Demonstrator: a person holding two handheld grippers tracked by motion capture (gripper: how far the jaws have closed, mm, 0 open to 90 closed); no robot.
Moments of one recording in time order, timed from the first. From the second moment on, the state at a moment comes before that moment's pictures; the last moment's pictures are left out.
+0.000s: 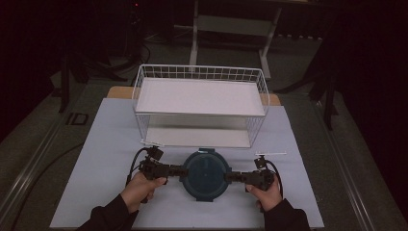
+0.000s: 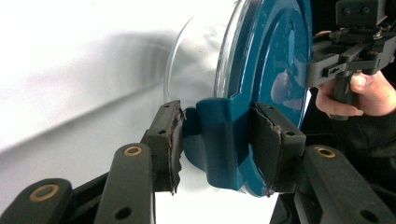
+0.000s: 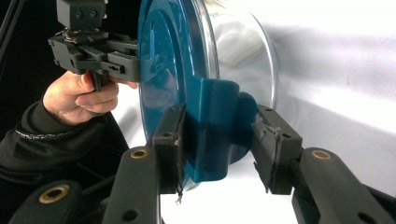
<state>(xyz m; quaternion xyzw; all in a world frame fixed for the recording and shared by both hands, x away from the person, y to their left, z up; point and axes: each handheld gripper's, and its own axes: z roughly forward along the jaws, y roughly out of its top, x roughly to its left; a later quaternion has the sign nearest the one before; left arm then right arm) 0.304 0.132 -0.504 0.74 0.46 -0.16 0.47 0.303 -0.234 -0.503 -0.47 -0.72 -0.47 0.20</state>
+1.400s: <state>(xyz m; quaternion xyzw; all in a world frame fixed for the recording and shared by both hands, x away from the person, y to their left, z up) 0.357 0.142 -0.463 0.72 0.46 -0.06 0.51 0.380 -0.221 -0.467 -0.39 -0.74 -0.54 0.13</state>
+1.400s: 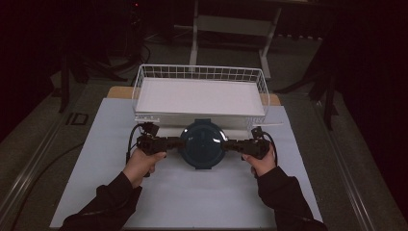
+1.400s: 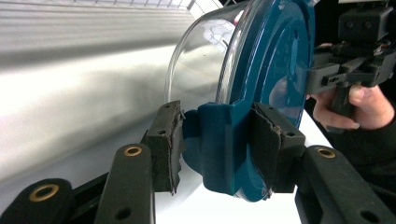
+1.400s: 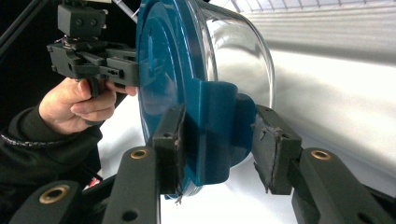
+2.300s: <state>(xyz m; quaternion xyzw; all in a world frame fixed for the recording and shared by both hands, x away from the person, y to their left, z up) 0.386 0.137 -0.503 0.72 0.46 -0.05 0.52 0.406 -0.222 -0.498 -0.41 -0.74 -0.53 0.09</state>
